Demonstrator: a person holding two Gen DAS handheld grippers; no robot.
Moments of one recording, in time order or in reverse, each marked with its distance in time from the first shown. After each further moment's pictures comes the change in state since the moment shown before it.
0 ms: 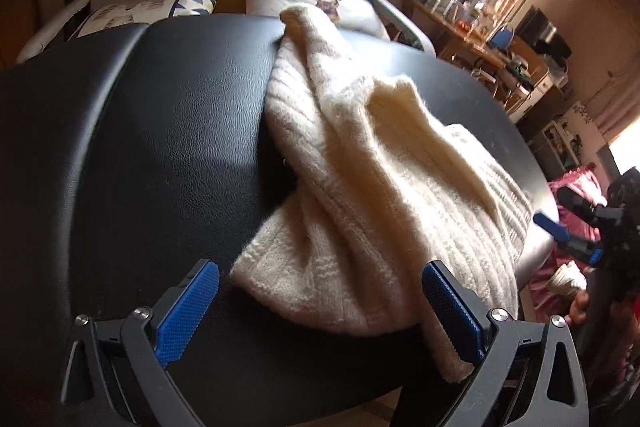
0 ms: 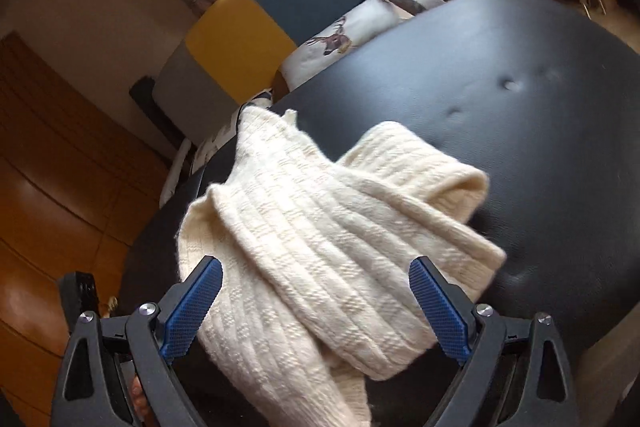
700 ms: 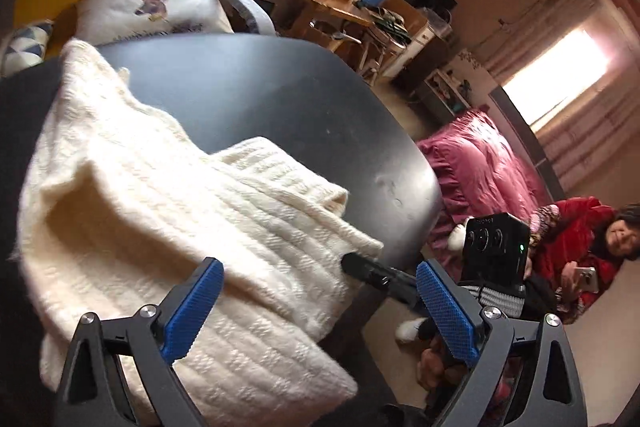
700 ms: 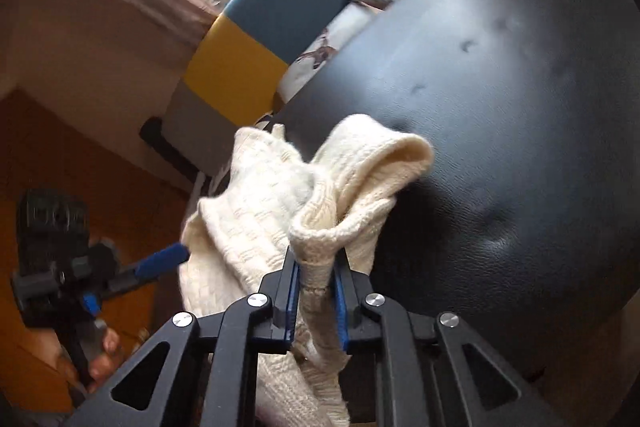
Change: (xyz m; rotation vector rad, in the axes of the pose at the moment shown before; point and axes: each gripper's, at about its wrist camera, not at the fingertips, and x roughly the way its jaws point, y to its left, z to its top) left arm 0.055 -0.163 0.072 0.210 0.237 -0.416; right arm 0.007 0.007 -0.022 -0.121 -0.072 -0.011
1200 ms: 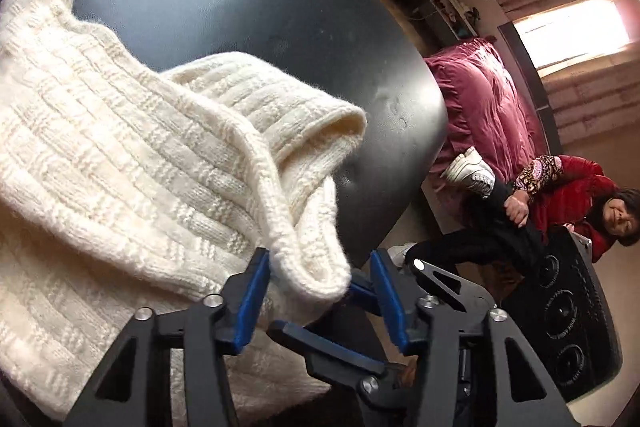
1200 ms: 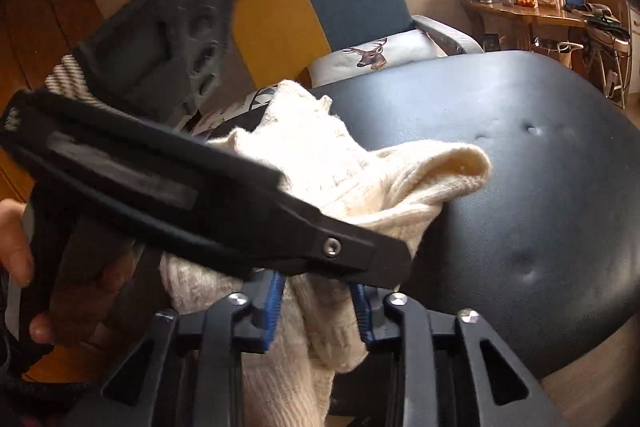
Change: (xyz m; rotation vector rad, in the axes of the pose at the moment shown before) left arm 0.053 0.002 0.002 0.010 0.315 0.017; right arm 0.011 0.060 -0.028 -0.289 0.040 -0.103
